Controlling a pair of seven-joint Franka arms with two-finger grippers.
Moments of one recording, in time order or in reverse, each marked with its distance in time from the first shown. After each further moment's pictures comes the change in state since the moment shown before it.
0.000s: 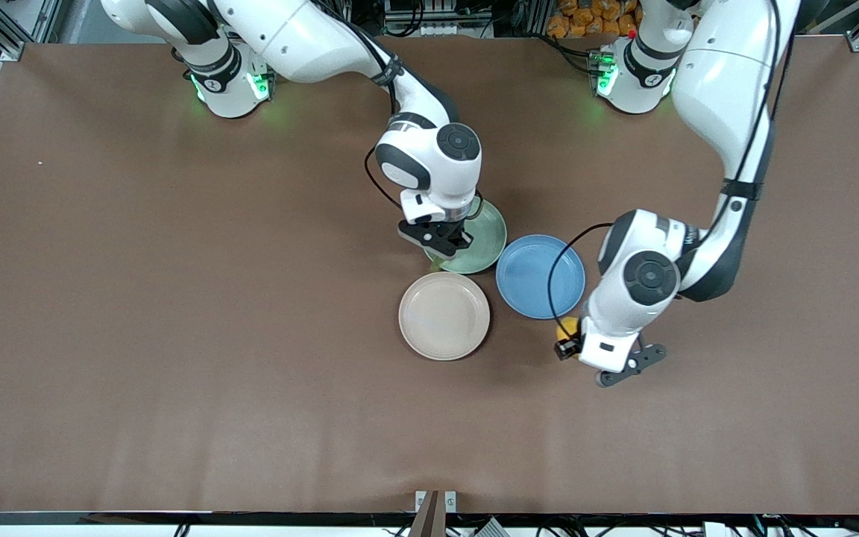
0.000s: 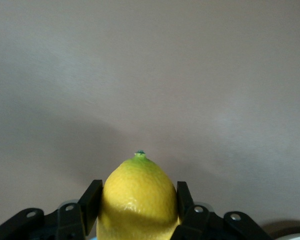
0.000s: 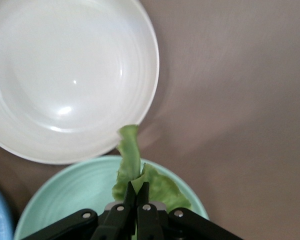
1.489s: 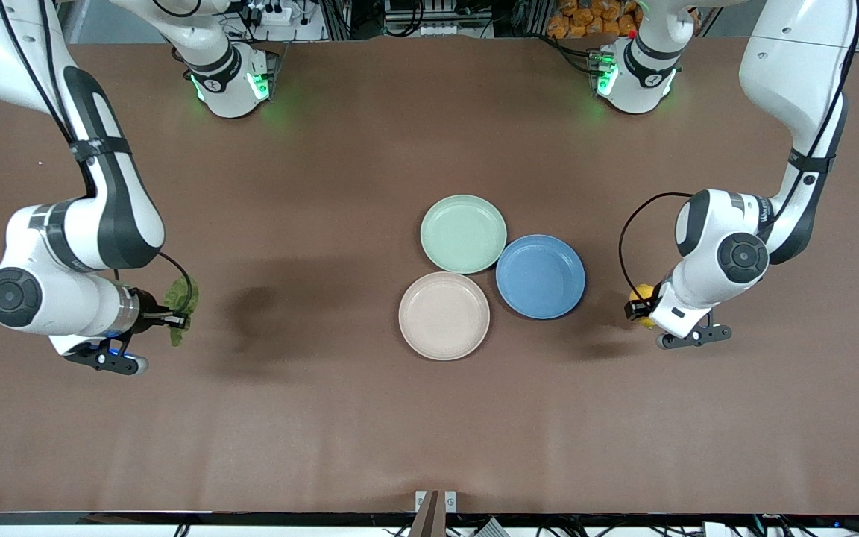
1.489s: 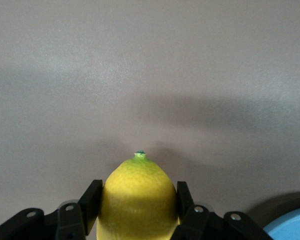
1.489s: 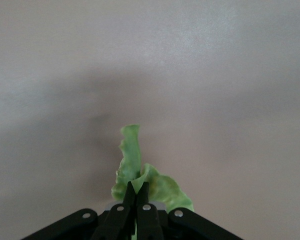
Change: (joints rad) left arm 0.217 -0.147 -0.024 -0.382 0.002 0.147 0.423; right arm -0.782 -0.198 -0.054 -0.152 0.190 -0.159 -1.157
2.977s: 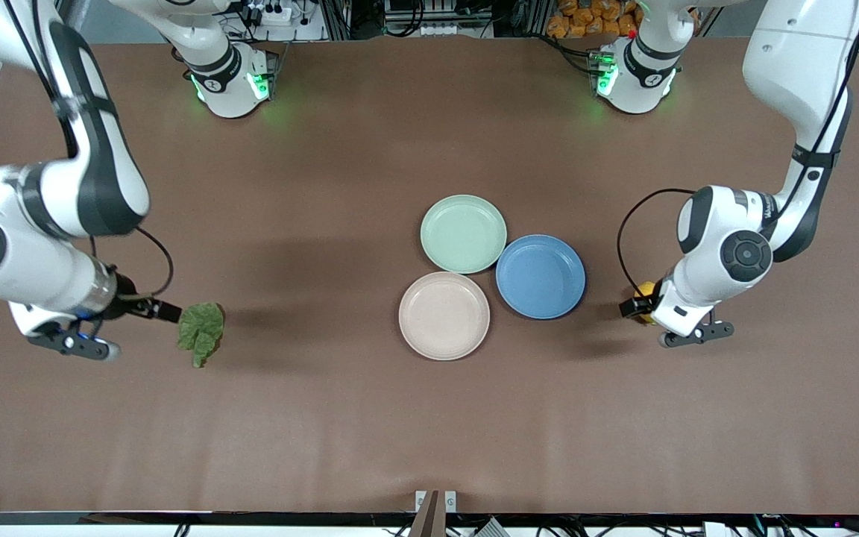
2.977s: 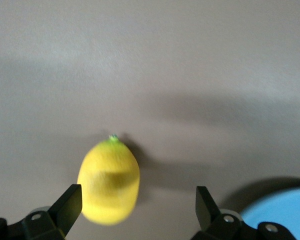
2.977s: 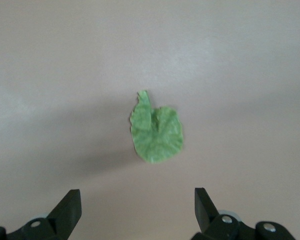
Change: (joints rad) left arm 0.014 -0.060 -0.043 -0.003 0.000 -0.089 -0.051; right arm 0.018 -0.222 -0.007 -0.044 0.000 -0.077 0.000
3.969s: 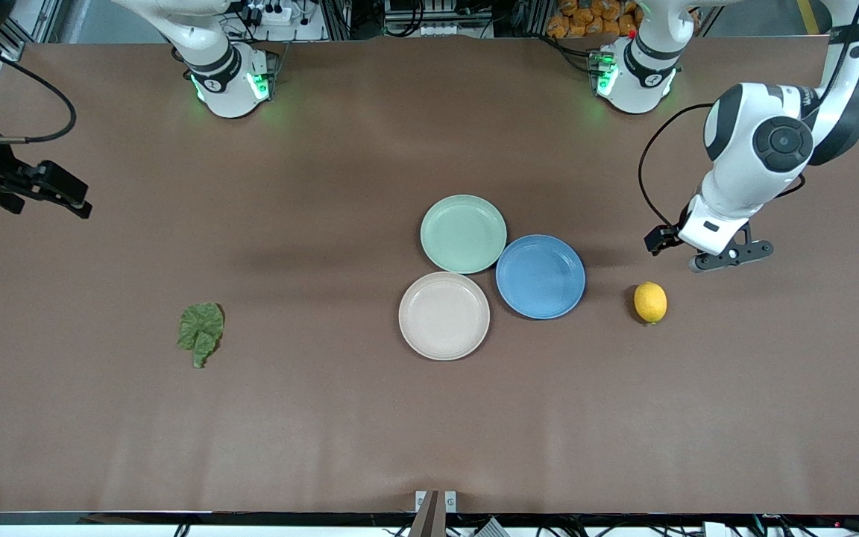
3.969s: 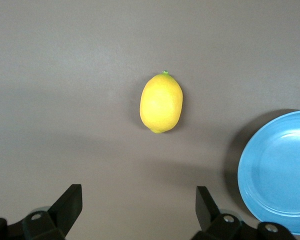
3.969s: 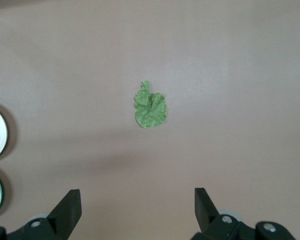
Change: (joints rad) left arm 0.029 -0.427 -0.003 -0.328 -0.006 -0.032 0.006; right arm -0.052 -0.287 0.020 0.141 0.060 -0.332 -0.210
